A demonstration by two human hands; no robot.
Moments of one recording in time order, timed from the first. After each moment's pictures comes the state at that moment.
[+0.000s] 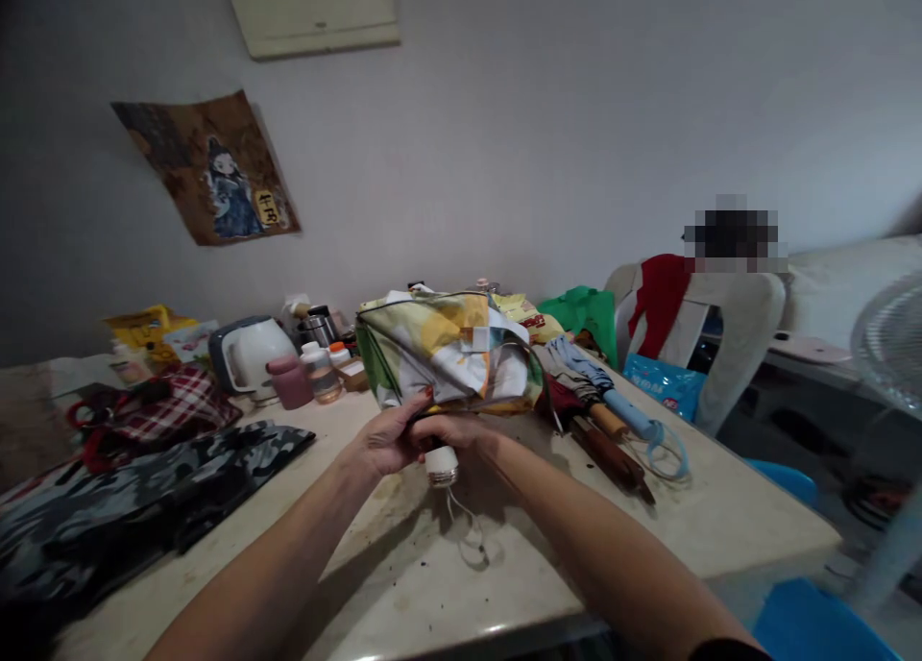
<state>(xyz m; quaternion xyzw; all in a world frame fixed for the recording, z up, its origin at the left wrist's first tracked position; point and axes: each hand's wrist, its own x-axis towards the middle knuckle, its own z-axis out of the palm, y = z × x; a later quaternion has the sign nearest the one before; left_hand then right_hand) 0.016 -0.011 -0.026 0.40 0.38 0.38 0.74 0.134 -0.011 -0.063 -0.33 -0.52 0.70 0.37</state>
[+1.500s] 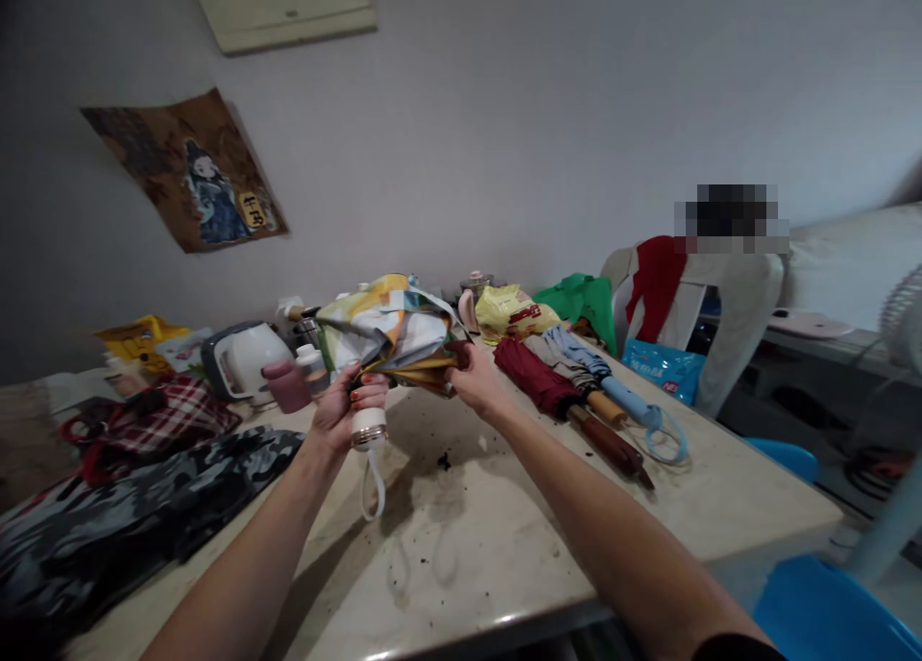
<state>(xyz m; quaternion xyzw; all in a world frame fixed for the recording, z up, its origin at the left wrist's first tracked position) -0.035 0.012 0.006 0.18 0.13 0.44 0.87 0.171 0.026 -0.044 -0.41 -0.52 0.36 0.65</state>
